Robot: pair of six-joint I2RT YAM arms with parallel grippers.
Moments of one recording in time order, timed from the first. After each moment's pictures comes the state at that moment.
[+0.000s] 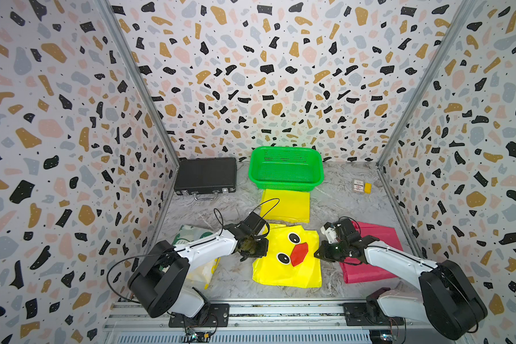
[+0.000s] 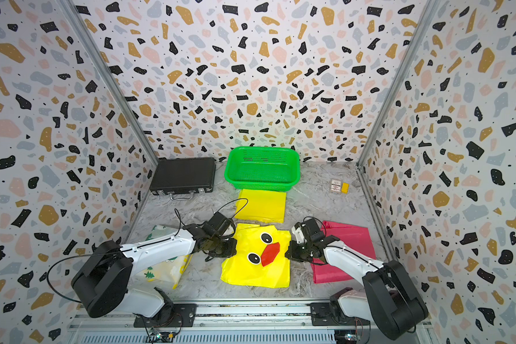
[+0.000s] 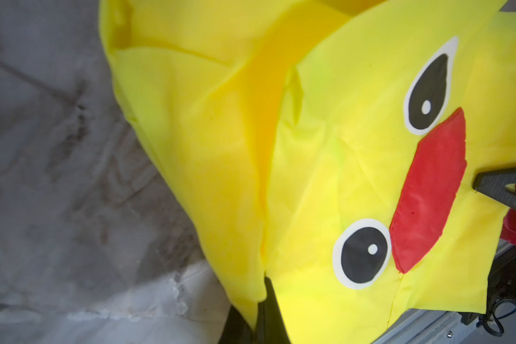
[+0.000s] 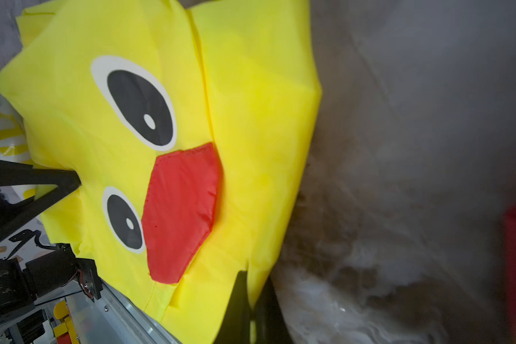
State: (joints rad) left arm -0.69 1.43 0.77 -0.51 0.24 -0.57; right arm 0.47 1.24 0.51 -0.36 -0.46 0.55
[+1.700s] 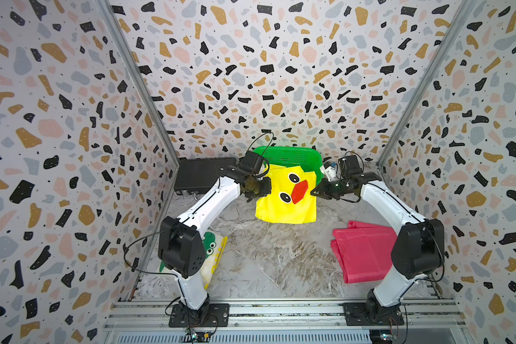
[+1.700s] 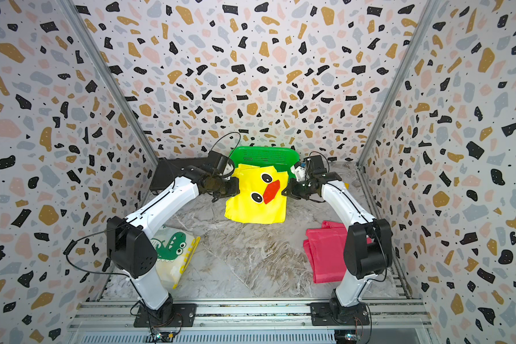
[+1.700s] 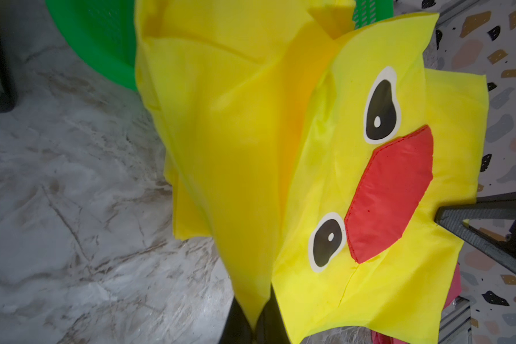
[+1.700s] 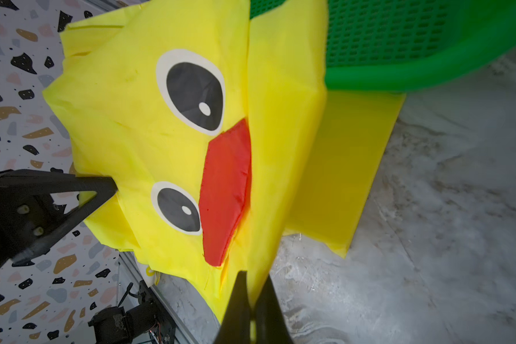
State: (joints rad) left arm -0.46 1.83 1.73 -0.85 0.21 -0.48; right arm 0.24 1.75 1.52 -0.71 -0.63 0.36
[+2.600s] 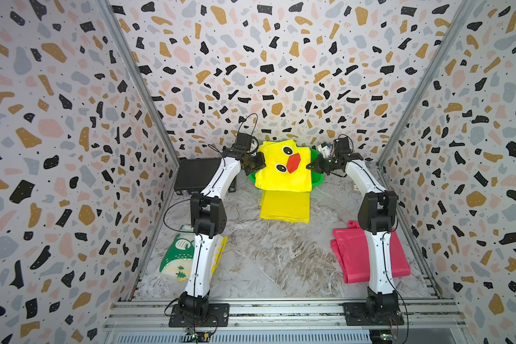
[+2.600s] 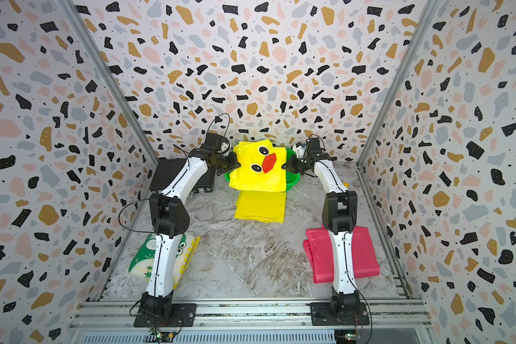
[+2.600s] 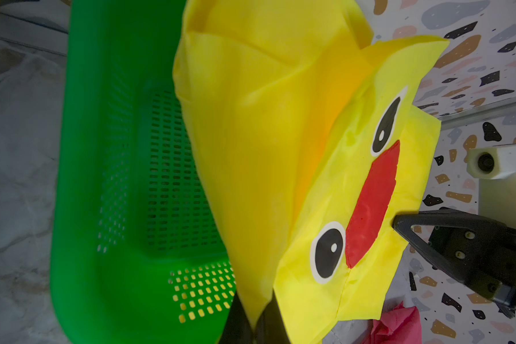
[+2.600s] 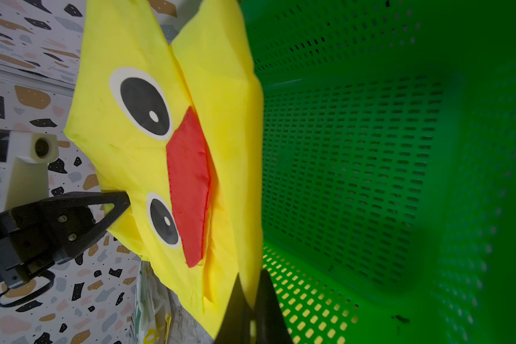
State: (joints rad) left arm -0.27 2.43 2.42 -0.79 0.40 -0.51; right arm 0.14 2.45 2.32 -0.68 -0.75 0.45
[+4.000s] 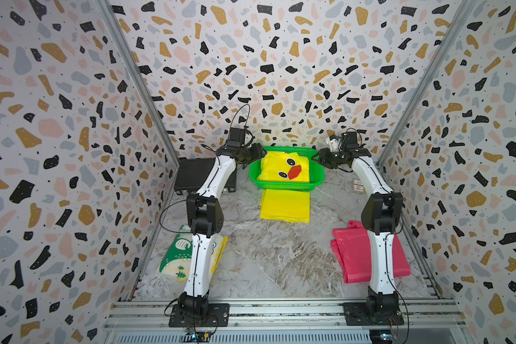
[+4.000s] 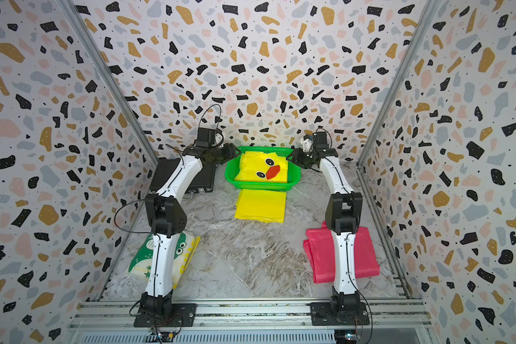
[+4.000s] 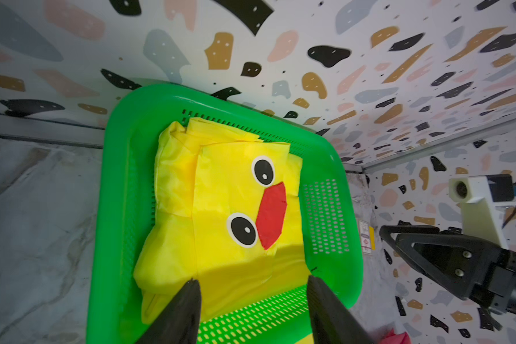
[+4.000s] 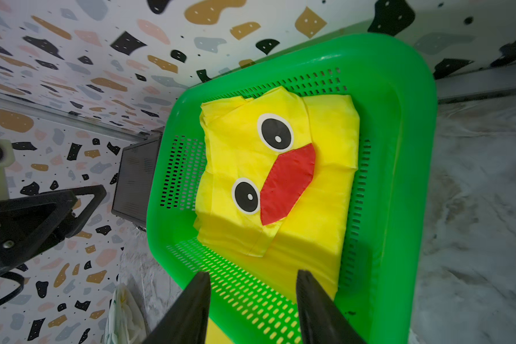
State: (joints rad) left arm -0.24 2.34 2.37 -0.67 0.42 -0.48; right arm 0.11 2.31 2.30 -0.74 -0.63 0.38
